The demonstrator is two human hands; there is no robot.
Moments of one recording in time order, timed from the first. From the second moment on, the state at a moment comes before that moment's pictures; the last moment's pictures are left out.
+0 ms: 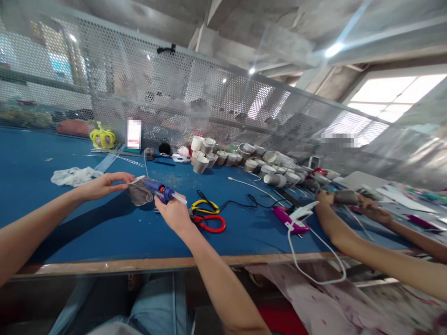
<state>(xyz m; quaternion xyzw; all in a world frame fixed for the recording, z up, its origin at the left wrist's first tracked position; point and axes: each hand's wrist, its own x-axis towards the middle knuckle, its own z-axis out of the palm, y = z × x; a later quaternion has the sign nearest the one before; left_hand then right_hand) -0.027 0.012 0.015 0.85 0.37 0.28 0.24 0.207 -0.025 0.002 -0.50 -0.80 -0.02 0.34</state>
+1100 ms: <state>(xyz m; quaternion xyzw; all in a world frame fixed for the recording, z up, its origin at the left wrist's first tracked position) -0.027 0.011 0.016 0.85 0.37 0.27 0.25 0.207 -0.027 0.007 -0.51 -0.80 -0.02 0.31</state>
